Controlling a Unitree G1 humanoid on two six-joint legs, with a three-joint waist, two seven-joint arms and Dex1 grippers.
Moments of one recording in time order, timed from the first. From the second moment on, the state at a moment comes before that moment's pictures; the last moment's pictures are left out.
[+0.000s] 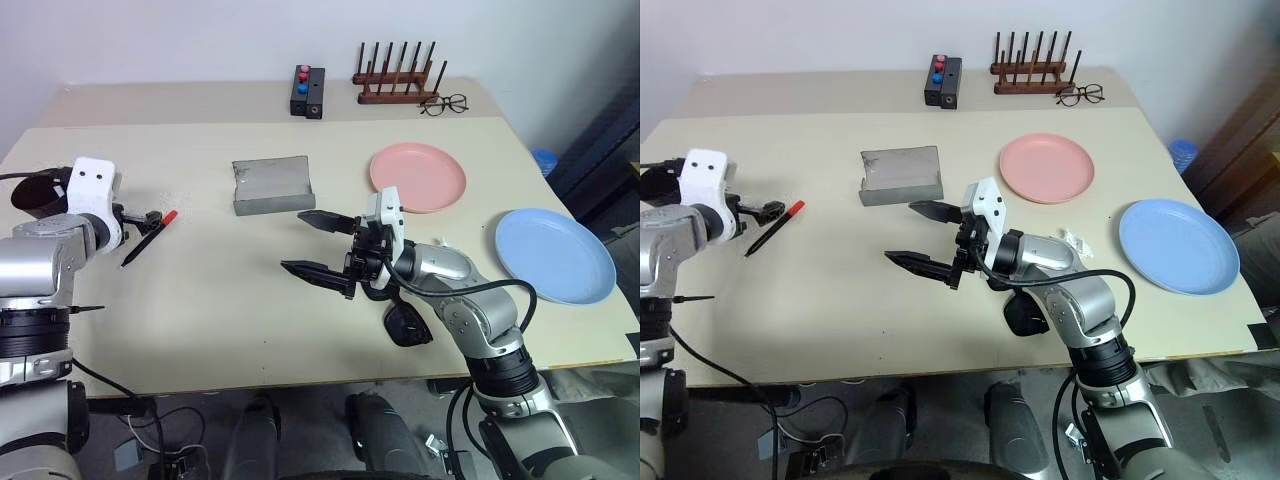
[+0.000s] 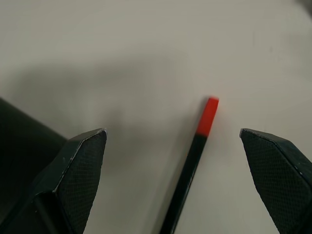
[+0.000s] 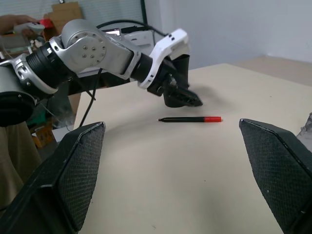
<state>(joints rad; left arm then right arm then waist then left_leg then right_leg) -0.59 0.81 0.20 0.16 -0.29 1.05 -0.39 -0.47 -0.30 0.18 -0.26 0.55 0.49 0.85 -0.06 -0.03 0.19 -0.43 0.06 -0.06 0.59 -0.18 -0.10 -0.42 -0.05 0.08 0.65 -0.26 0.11</state>
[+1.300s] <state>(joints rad) -0.61 0.62 0.46 0.20 -0.01 0.17 0.23 -0.48 -0.26 0.18 -0.23 0.51 0.44 0.82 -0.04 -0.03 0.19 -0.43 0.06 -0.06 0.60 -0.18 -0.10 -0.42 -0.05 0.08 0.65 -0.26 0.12</state>
